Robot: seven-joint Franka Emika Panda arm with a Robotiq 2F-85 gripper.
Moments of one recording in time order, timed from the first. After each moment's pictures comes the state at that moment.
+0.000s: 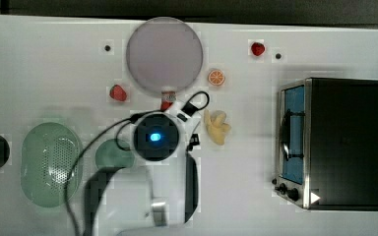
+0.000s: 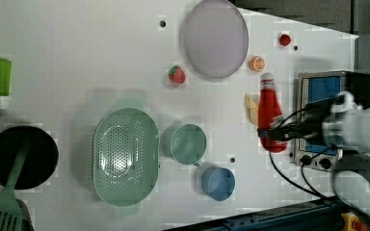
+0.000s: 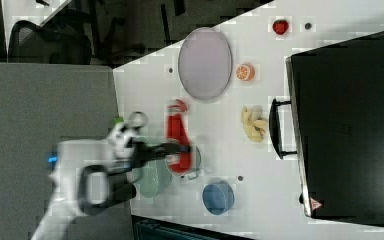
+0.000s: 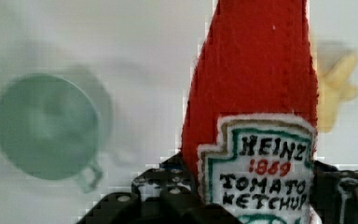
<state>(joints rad) -0.13 -0.12 0.27 -2.37 0.02 0.62 -0.84</state>
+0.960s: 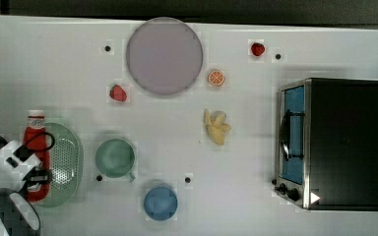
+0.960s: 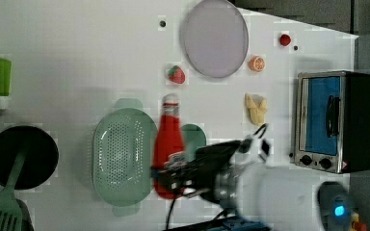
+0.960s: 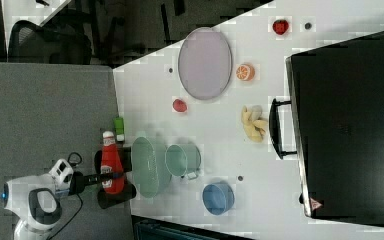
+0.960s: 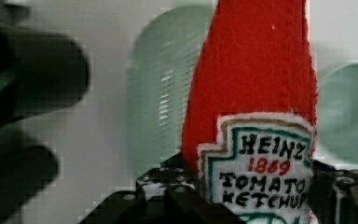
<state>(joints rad) -0.03 0.04 0.80 -2.21 0.15 0.73 -0.19</state>
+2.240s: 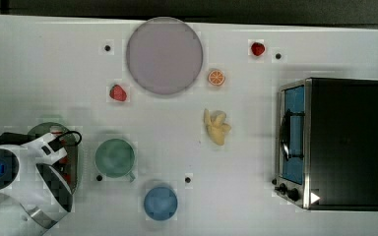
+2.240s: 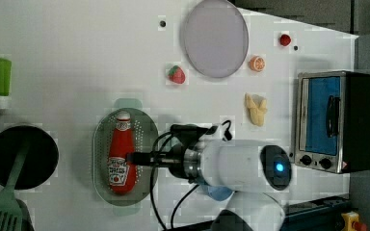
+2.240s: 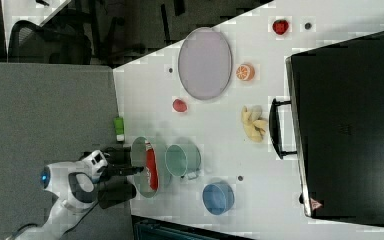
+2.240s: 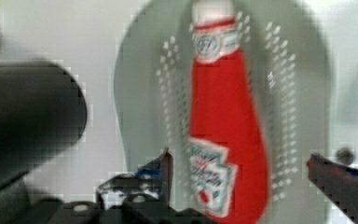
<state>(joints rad) -0.05 0.31 0.79 -2.23 0.00 0.97 0.04</state>
